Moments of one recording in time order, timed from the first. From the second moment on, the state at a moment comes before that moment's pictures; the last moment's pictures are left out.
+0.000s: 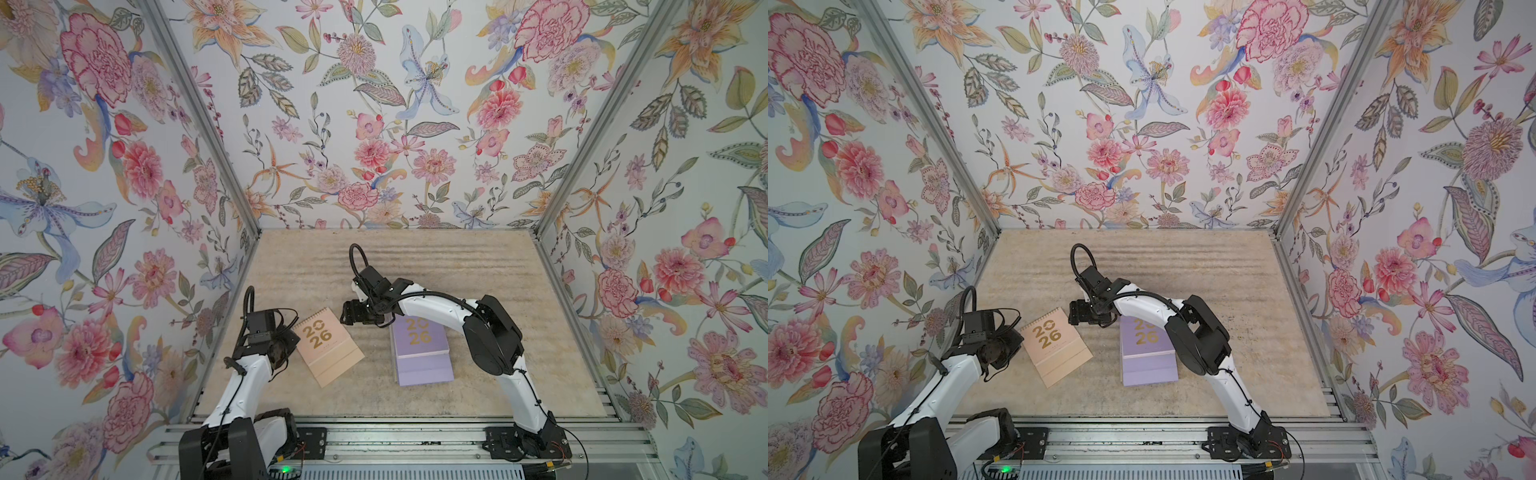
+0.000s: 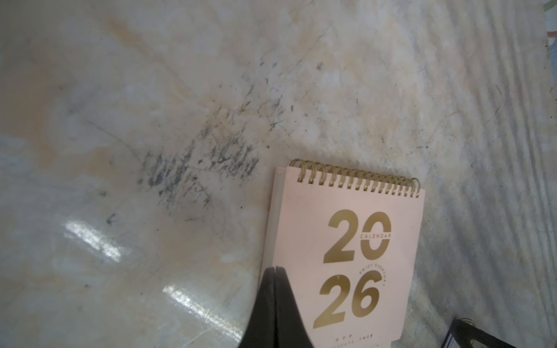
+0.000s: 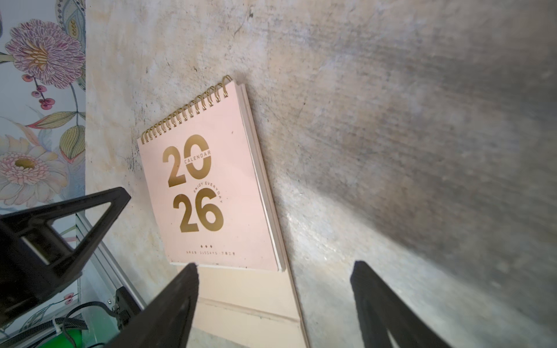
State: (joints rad) left arm 0.20 1.06 0.44 -0.42 0.13 -0.72; right arm 0.93 2.24 1.79 -0.55 -0.29 0.69
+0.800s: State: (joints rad) left arm 0.24 1.11 0.32 -0.22 0.25 -0.68; right arm 0.97 2.37 1.91 -0.54 -0.42 0.74
